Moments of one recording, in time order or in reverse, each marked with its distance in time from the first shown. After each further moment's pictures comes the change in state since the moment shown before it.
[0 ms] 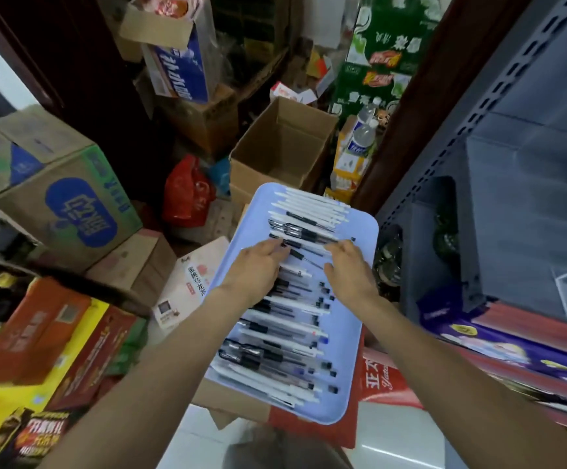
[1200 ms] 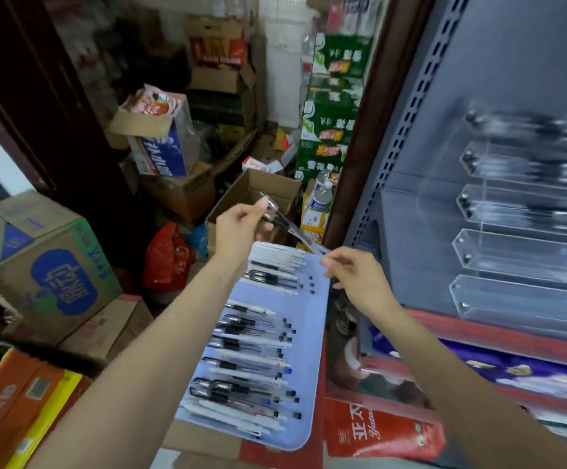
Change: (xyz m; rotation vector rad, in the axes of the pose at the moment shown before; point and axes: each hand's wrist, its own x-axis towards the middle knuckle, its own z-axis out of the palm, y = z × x) left_hand 0.011 0.089 -0.132 -1.462 0.562 -0.185; right_hand -0.081 0.023 -0.113 0.760 0.293 -0.112
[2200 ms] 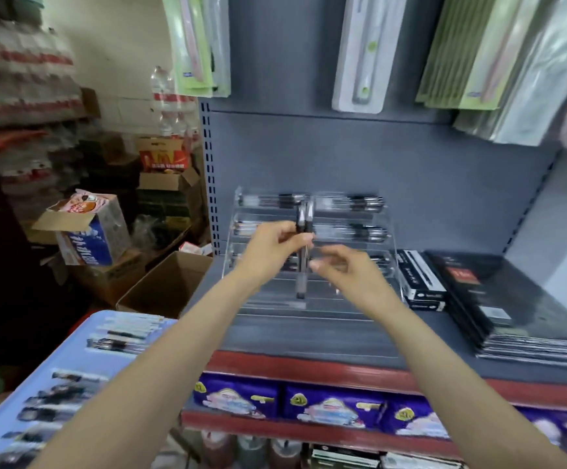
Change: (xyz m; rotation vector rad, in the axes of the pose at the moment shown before) left_hand -0.159 0.055 0.363 0.486 -0.476 0.505; right_hand -0.088 0.062 -0.350 -0.034 0.170 -0.178
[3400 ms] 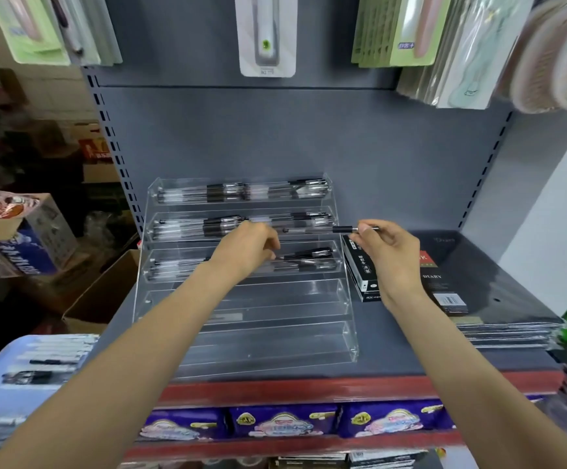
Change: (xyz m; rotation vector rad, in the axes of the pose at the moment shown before) left_hand 0.084 -0.034 0.071 0.771 -0.247 0.026; right_hand 0.026 0.080 -0.091 0.633 0.577 0.109
